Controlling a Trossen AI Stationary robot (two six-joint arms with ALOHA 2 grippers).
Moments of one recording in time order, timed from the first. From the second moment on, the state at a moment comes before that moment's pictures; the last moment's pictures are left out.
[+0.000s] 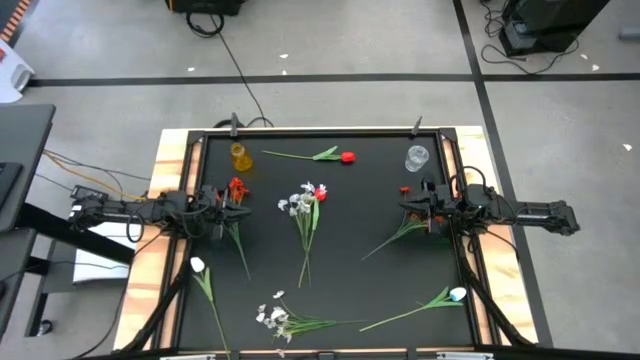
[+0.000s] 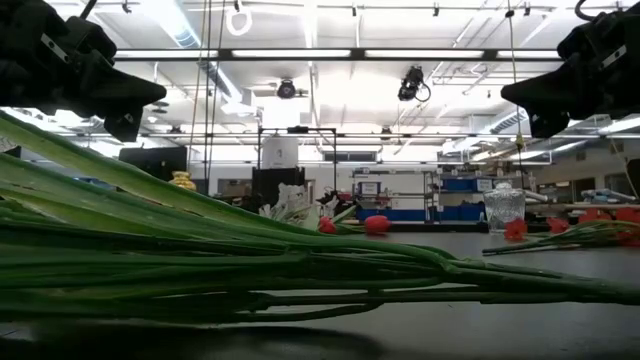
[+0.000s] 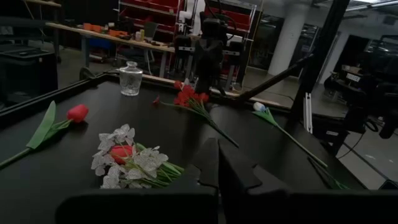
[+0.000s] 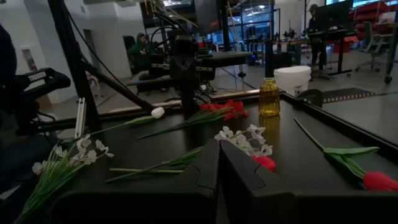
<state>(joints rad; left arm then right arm) -0.06 0.08 0.01 0.08 -0.10 -0.21 -0.08 0.01 0.01 0.03 0.01 0.14</state>
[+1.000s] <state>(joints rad) -0.06 0.08 0.01 0.27 -0.11 -0.37 -0.08 0.01 0.01 0.14 0.01 0.25</state>
